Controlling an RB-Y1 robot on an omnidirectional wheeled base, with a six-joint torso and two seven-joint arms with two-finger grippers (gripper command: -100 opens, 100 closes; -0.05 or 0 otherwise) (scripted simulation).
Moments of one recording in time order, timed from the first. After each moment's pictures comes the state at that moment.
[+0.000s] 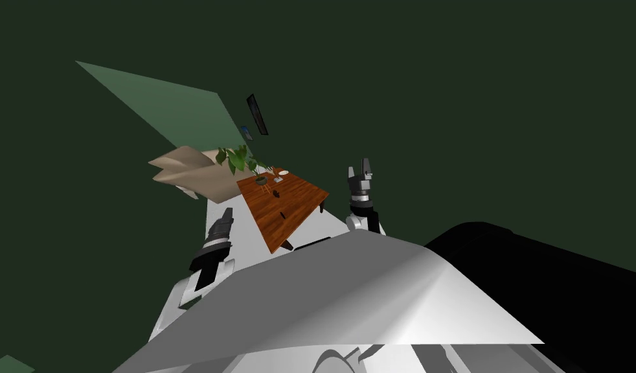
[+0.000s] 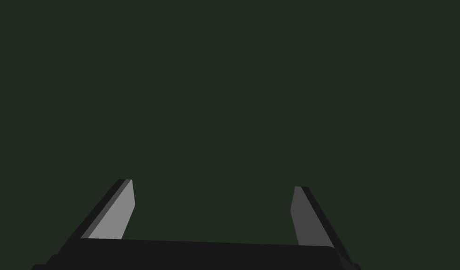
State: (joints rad) left arm 0.31 0.18 0.40 -1.72 -0.43 -0.35 -0.14; right arm 0.47 0.00 0.06 -2.37 -0.06 -0.49 0.13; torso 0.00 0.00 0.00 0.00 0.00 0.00
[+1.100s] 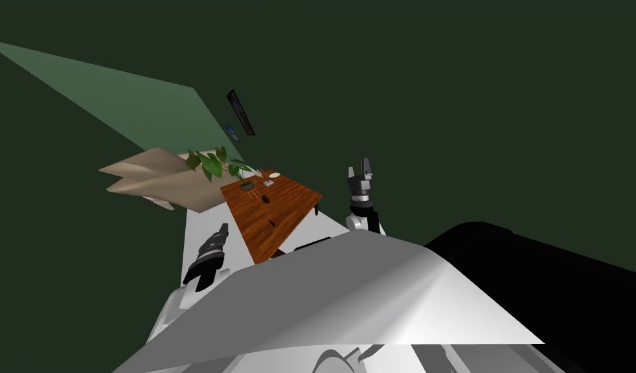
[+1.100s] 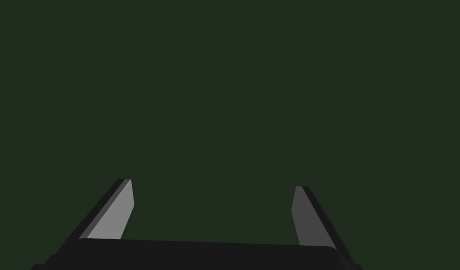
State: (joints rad) left arm 0.23 0.20 0.54 -1.43 -0.61 -0.24 -0.19; right arm 0.47 0.00 0.06 -2.37 -0.06 -0.49 0.13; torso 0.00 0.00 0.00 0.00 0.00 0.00
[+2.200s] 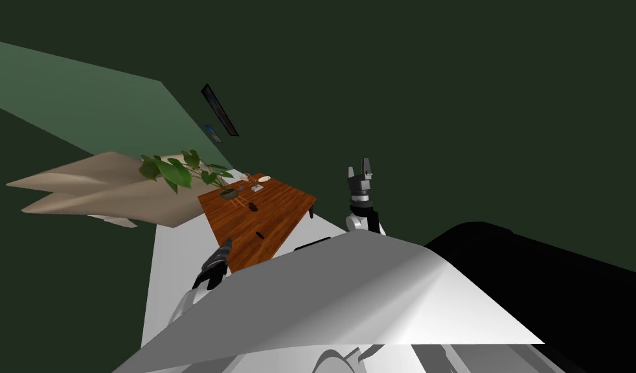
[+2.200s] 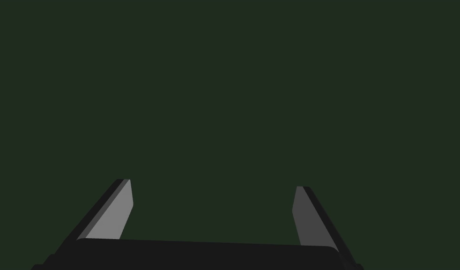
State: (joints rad) left arm 0.15 0.19 0.63 -1.14 -0.76 -0.14 -0.25; right arm 0.47 0.00 0.06 -2.37 -0.06 -0.49 0.13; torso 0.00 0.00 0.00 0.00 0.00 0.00
